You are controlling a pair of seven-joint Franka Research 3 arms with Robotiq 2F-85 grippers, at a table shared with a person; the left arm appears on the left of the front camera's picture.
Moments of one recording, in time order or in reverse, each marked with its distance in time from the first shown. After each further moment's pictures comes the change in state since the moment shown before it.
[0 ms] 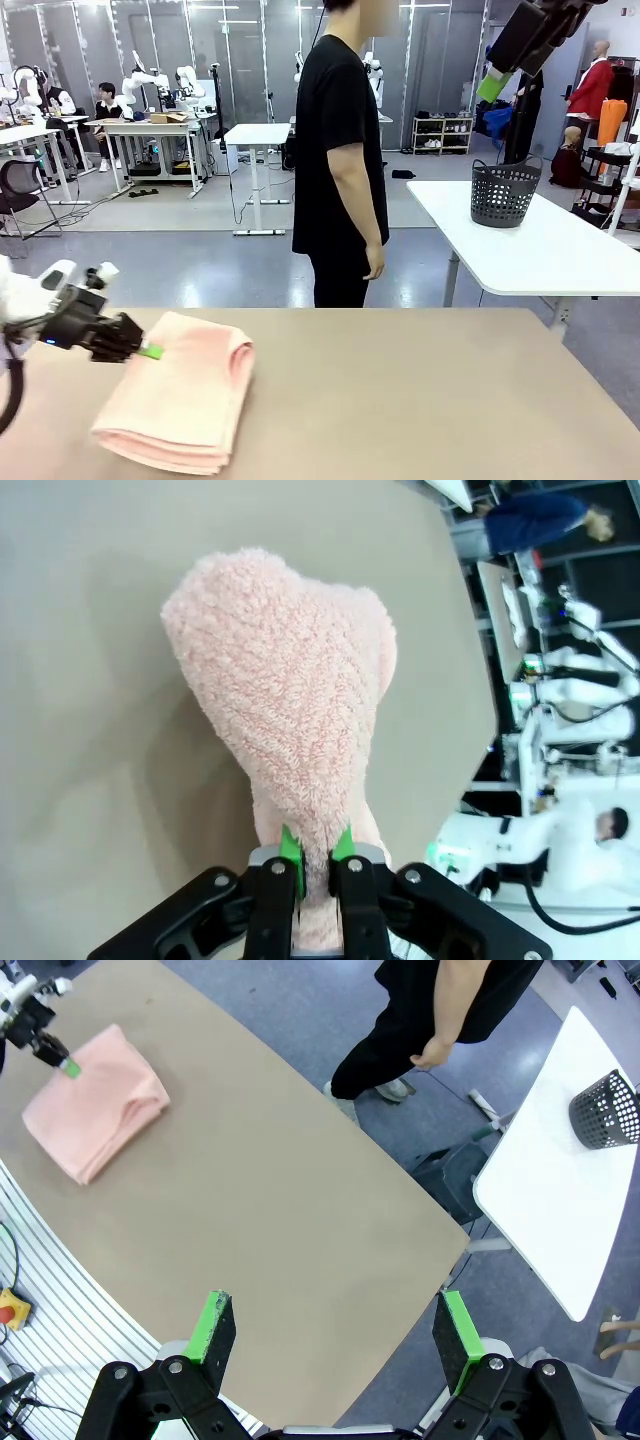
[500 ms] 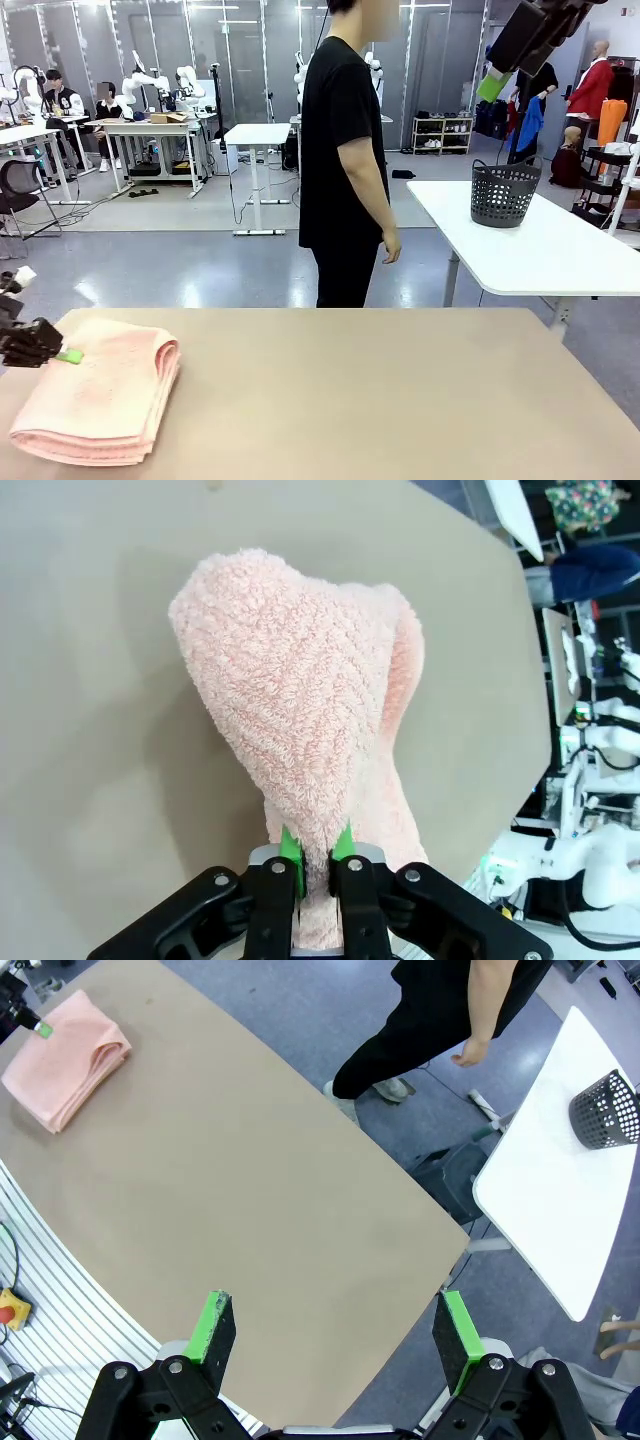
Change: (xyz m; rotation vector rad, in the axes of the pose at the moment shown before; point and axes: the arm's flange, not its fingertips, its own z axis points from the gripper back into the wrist) left arm -0.014 0.082 0.098 0.154 -0.053 0.071; right arm 0.000 0.000 0.000 0.000 0.000 0.000
